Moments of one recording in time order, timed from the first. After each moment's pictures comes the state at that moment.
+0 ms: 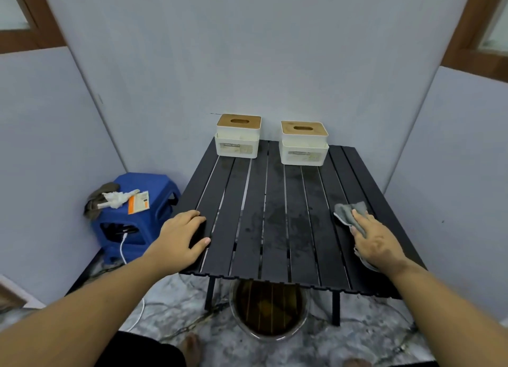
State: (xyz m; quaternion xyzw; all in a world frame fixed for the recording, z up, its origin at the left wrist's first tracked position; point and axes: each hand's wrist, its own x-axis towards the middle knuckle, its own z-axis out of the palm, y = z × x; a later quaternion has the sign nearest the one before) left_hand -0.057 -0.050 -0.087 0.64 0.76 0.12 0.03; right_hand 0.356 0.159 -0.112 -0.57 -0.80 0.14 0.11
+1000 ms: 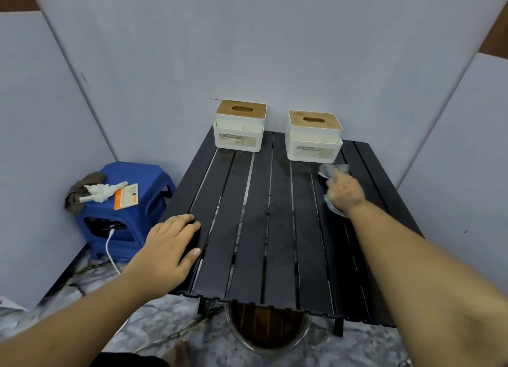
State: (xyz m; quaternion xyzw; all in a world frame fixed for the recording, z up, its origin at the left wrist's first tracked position) left_hand -0.072 -0.043 -0.115 0.67 0.73 0.12 -0.01; right_hand 0.240 0.295 -0.098 -0.58 -0.80 0.08 0.15
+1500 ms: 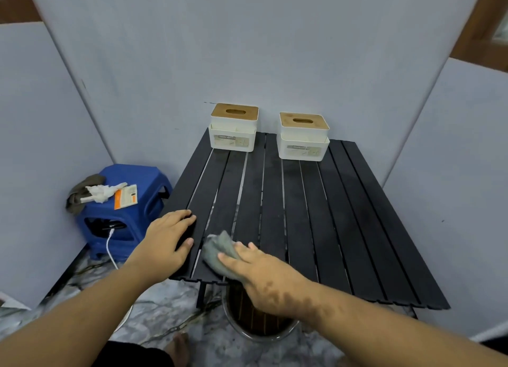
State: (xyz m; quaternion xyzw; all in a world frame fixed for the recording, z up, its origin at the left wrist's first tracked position) left_hand -0.065 -0.049 -0.102 0.64 0.75 0.16 0.03; right_hand 0.199 0.029 -0.098 -0.17 -0.97 0.16 0.08
